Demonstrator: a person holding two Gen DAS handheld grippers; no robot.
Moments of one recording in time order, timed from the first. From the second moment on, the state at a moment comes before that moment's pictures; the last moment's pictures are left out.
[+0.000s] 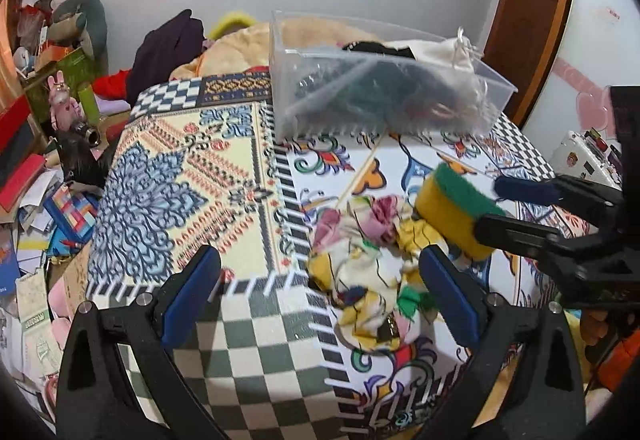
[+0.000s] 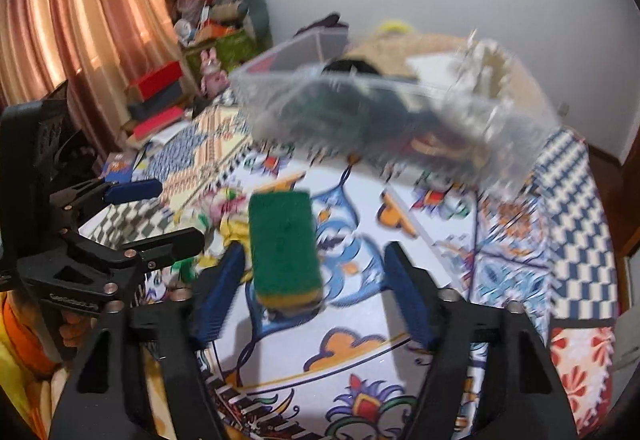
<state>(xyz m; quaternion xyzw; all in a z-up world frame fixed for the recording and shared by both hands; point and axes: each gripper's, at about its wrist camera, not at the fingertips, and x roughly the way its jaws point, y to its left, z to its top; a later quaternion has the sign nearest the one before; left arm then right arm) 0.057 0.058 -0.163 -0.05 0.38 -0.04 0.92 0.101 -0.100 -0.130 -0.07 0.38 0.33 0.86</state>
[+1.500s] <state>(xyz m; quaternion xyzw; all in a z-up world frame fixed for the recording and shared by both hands) 0.110 0.047 -0.065 -0.03 0.25 -0.04 0.97 0.132 -0.124 -0.050 -0.02 0.26 0.28 0.92</state>
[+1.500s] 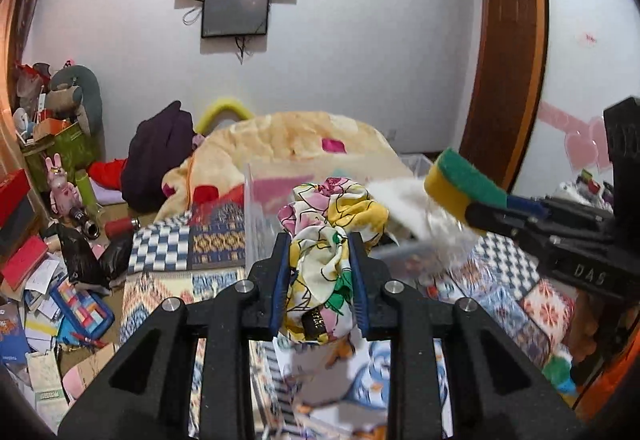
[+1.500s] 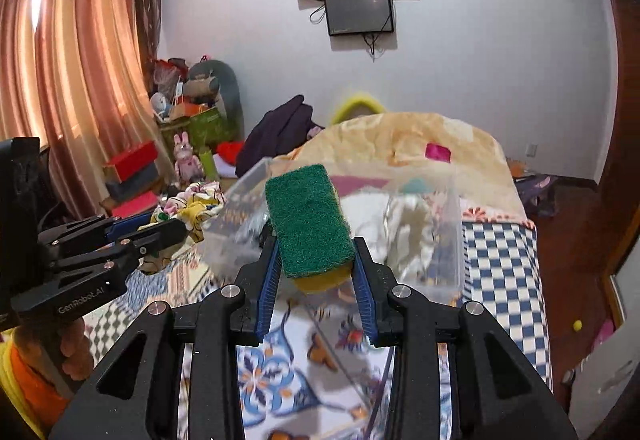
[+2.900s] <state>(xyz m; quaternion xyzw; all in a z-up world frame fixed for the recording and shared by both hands) 0.128 0.042 -0.042 -0.06 0.21 -0.06 0.97 0.146 -0.113 -0.038 -0.04 0.26 0.26 0.93</state>
